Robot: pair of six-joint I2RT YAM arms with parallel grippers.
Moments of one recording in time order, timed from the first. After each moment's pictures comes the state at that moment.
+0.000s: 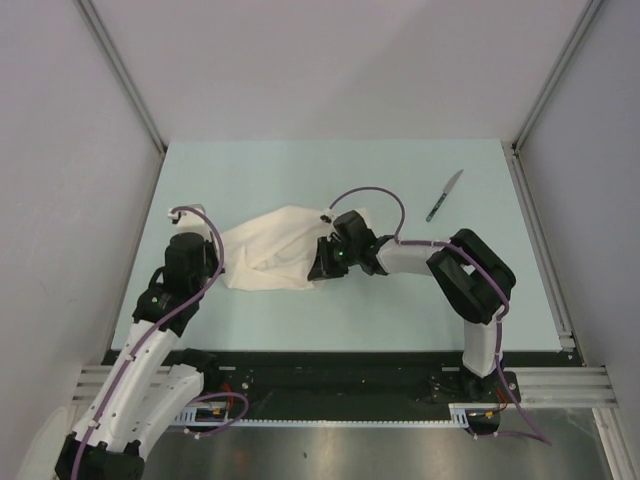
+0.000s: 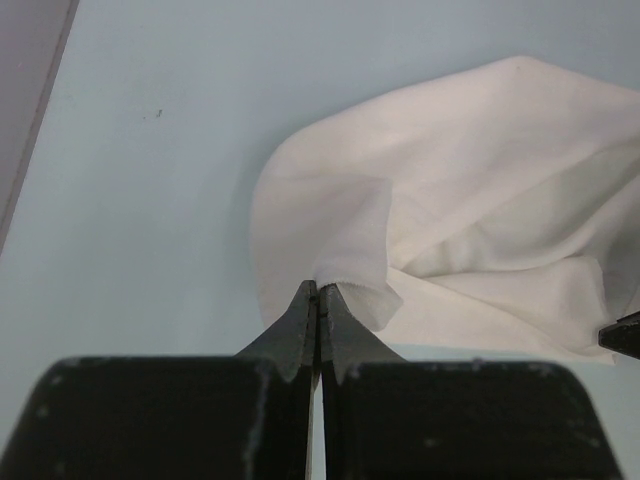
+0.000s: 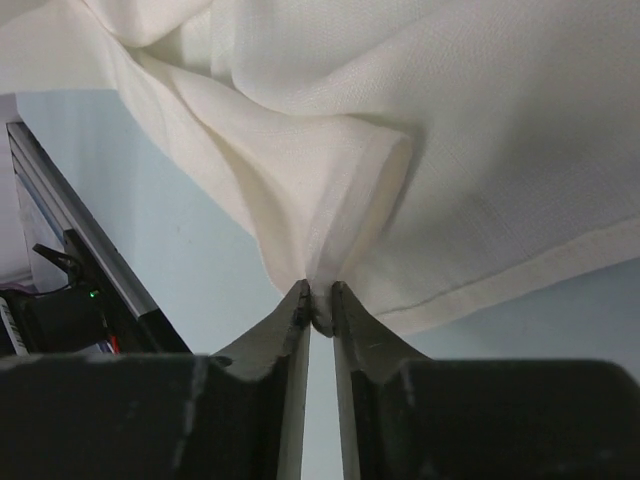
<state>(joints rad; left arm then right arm) -0.27 0.69 0.69 -0.51 -0.35 -0.21 0.75 1.92 1.09 0.09 -0.41 0.66</state>
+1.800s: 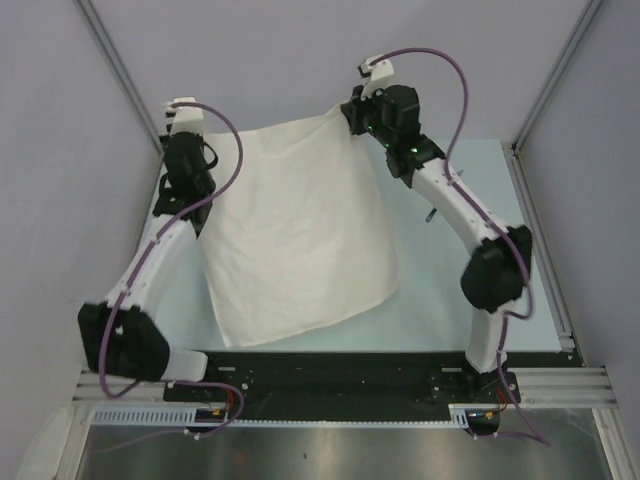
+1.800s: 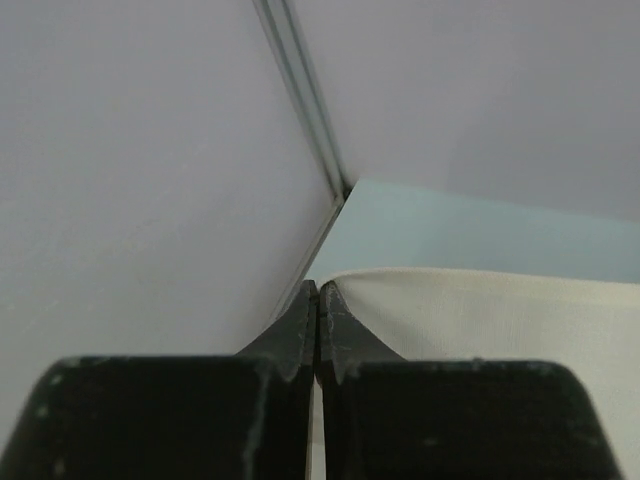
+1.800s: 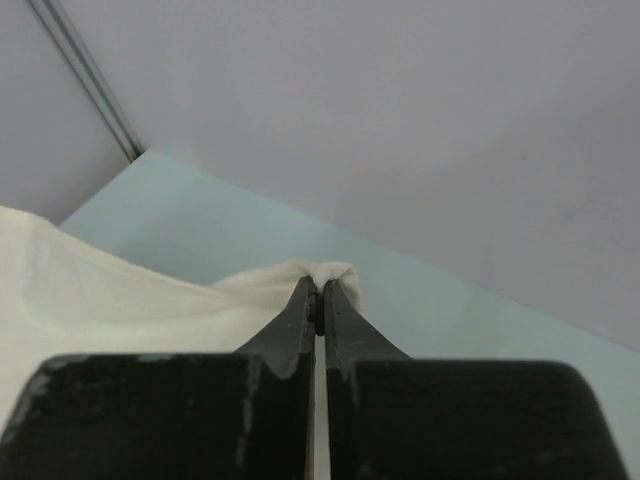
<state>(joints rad) -0.17 1.29 1.22 0.11 -0.63 0.23 0.50 1.83 1.84 -0.01 -0.04 0.05</state>
